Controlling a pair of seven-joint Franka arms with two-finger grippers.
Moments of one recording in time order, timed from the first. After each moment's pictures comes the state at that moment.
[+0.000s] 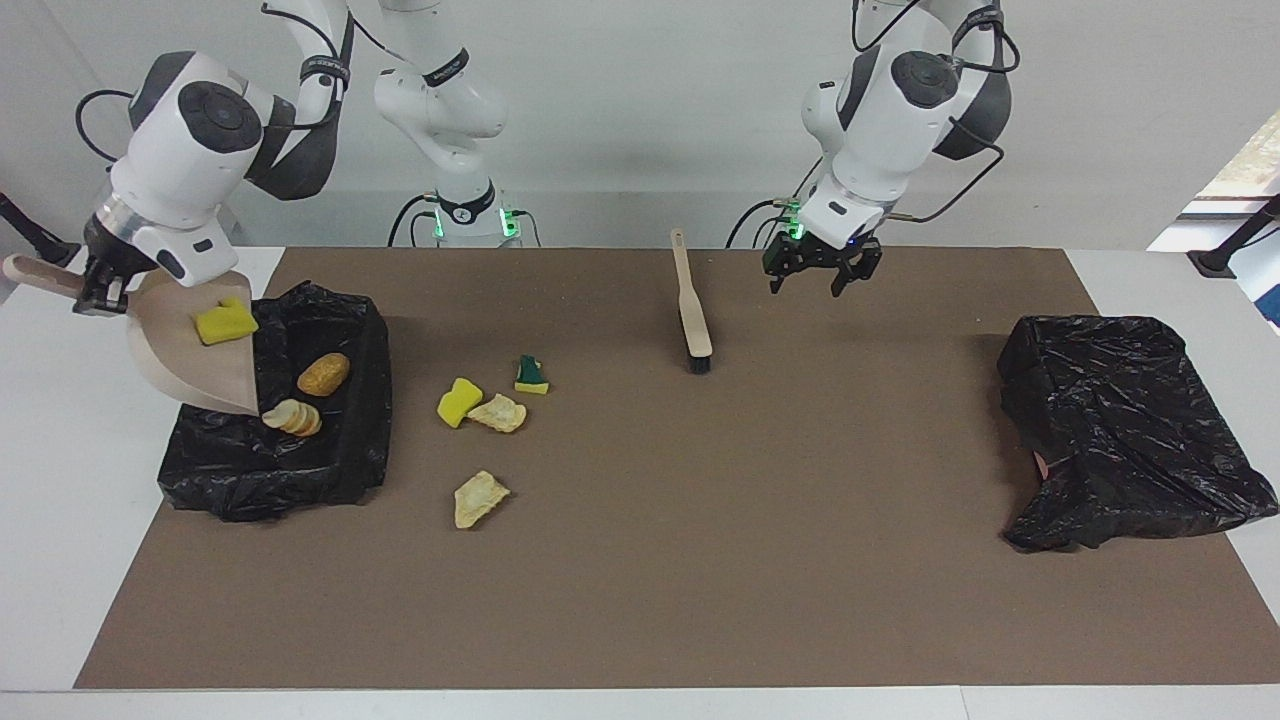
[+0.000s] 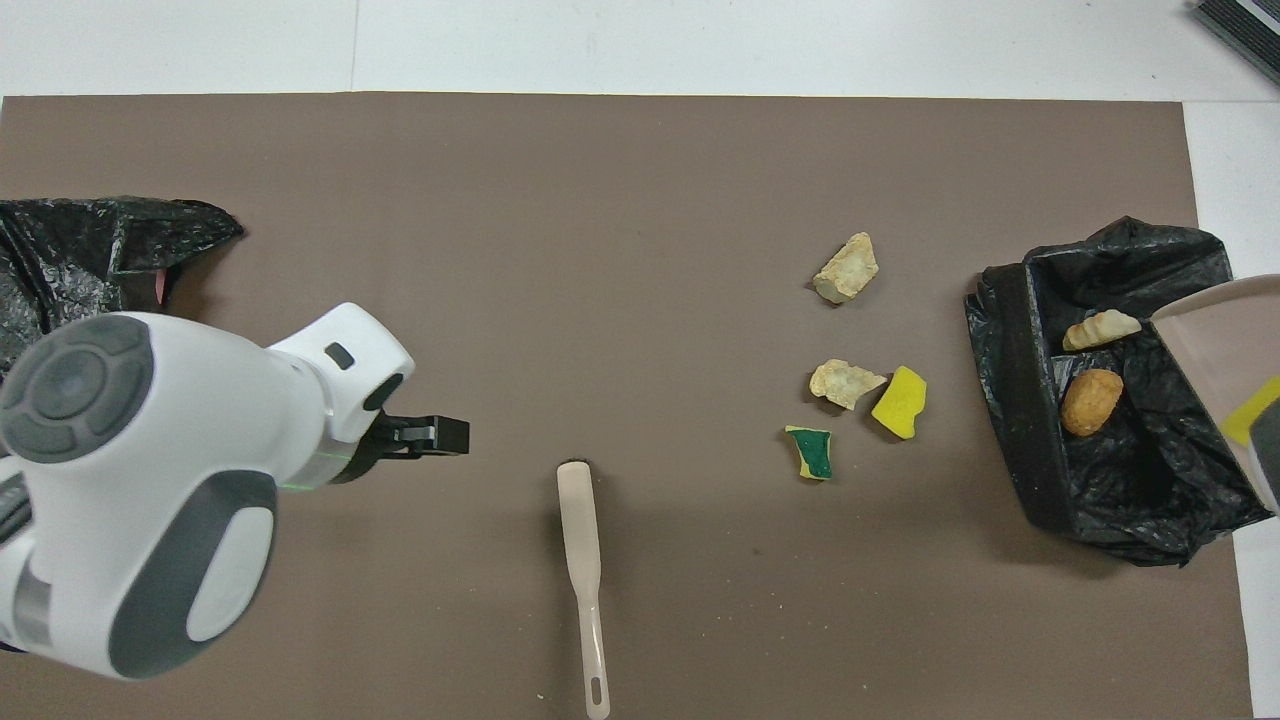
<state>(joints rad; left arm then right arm) 0.00 -0.17 -0.33 -2.04 -0.16 1.89 -0.24 -0.23 -0.04 0.05 -1.87 -0.96 1.95 -1.77</state>
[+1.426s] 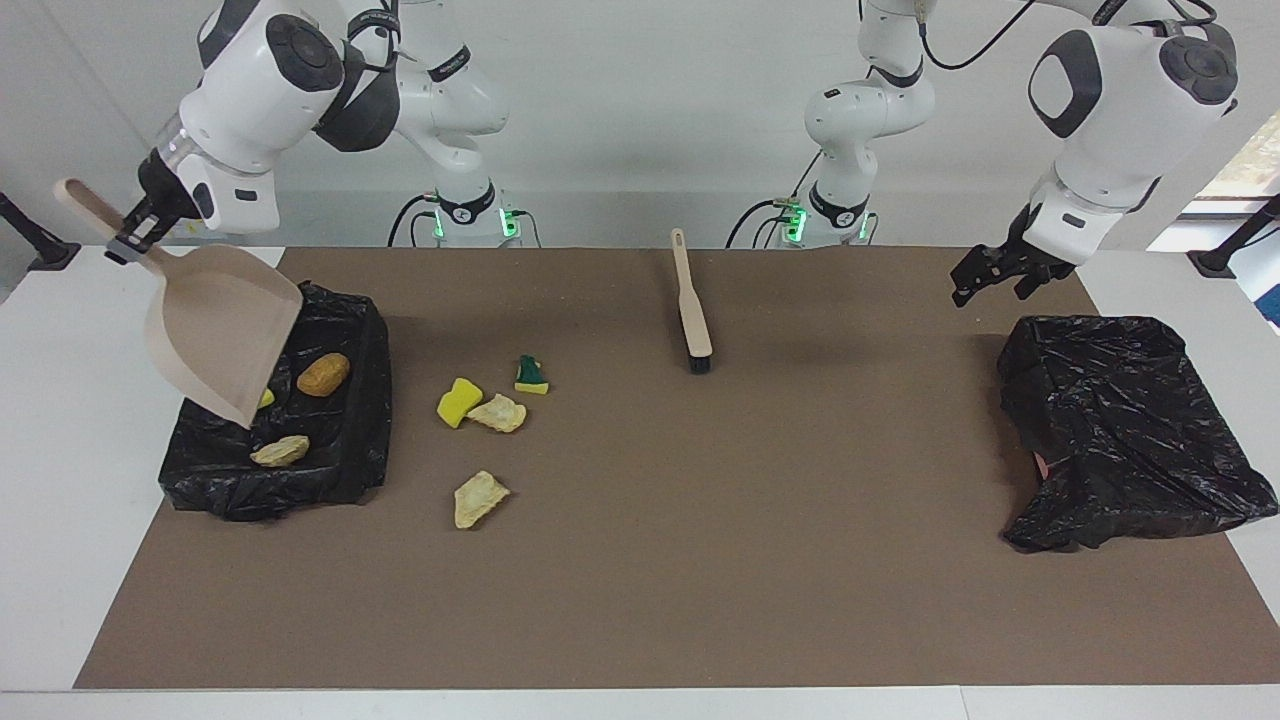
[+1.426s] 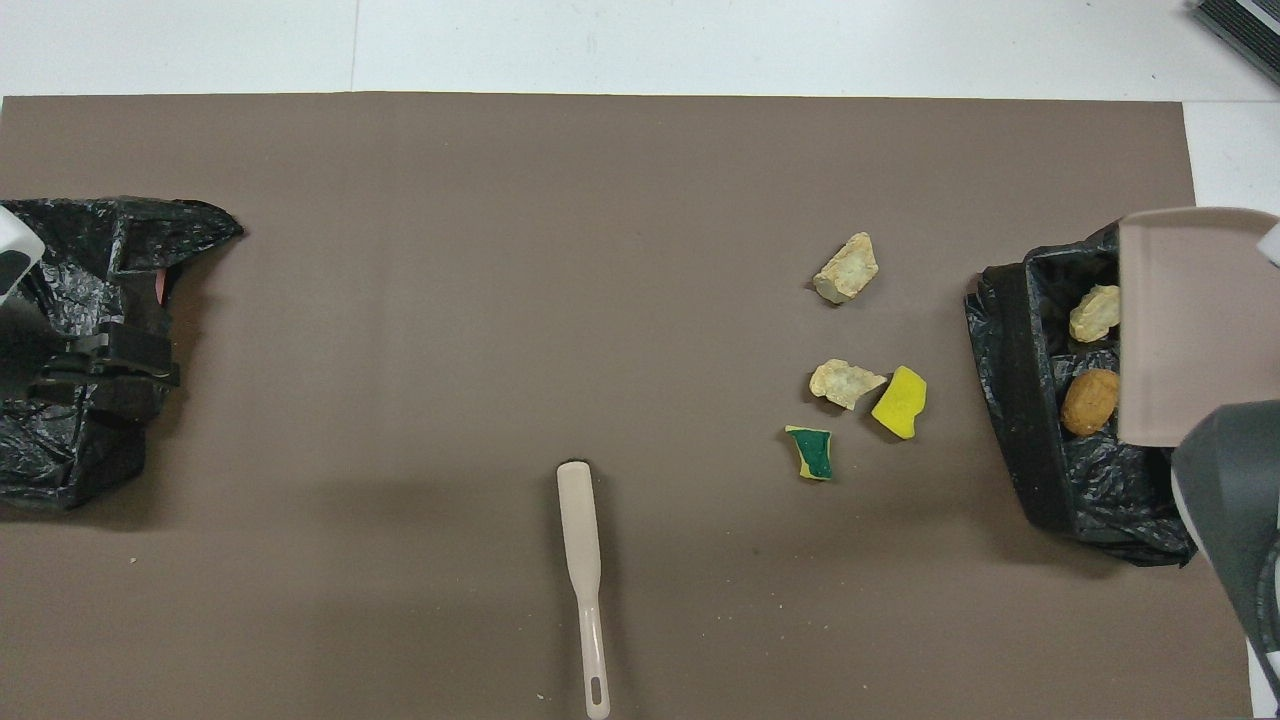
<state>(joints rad) 0.05 -0.07 -0.04 -1.75 -0.05 1.57 -0.09 -0.06 -0.07 0.09 -1.81 -0.65 1.75 -1.09</state>
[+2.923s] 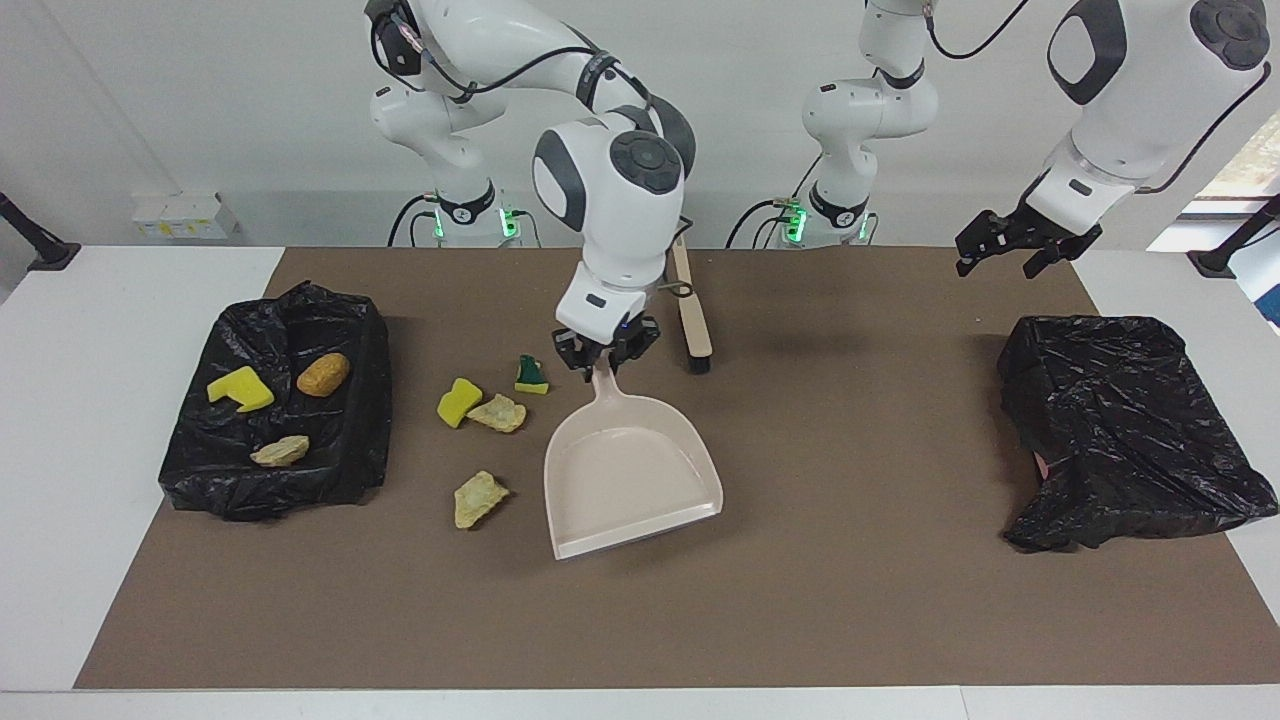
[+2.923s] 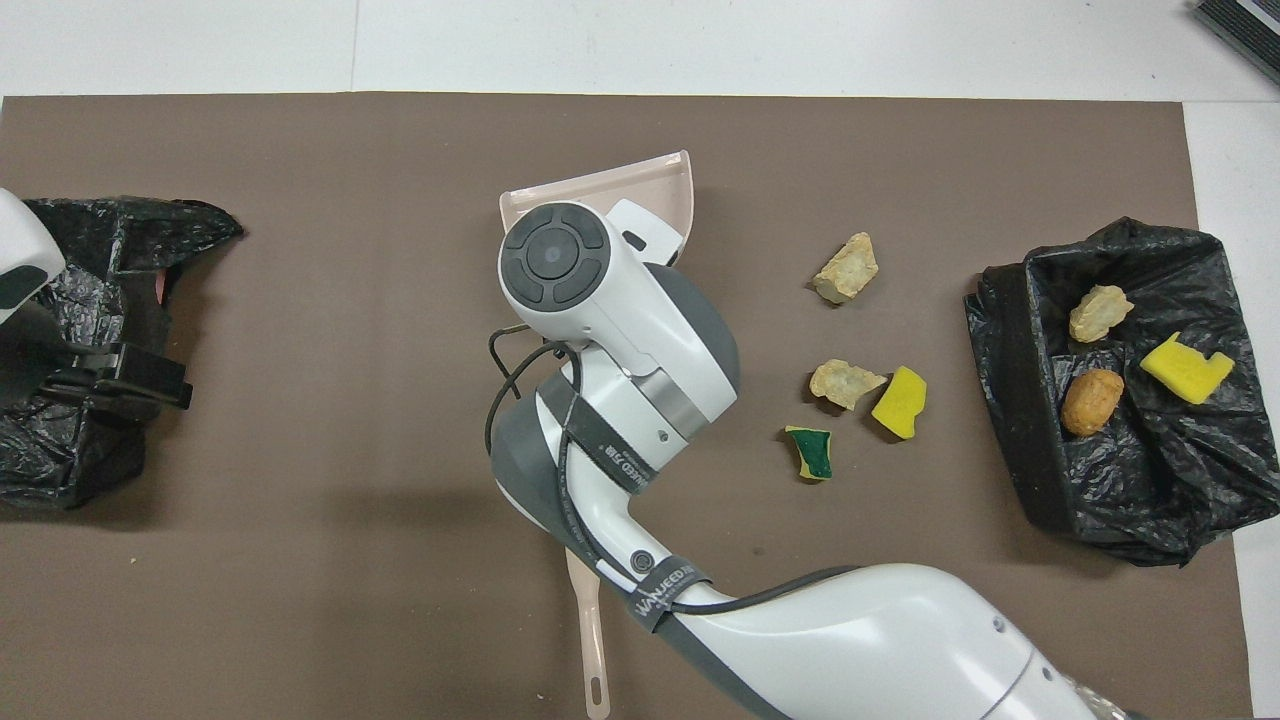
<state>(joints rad) 0.00 -0.05 -0.04 -1.71 -0.05 1.53 0.05 0.57 0.66 0.11 -1.20 -0.17 1.84 0.58</state>
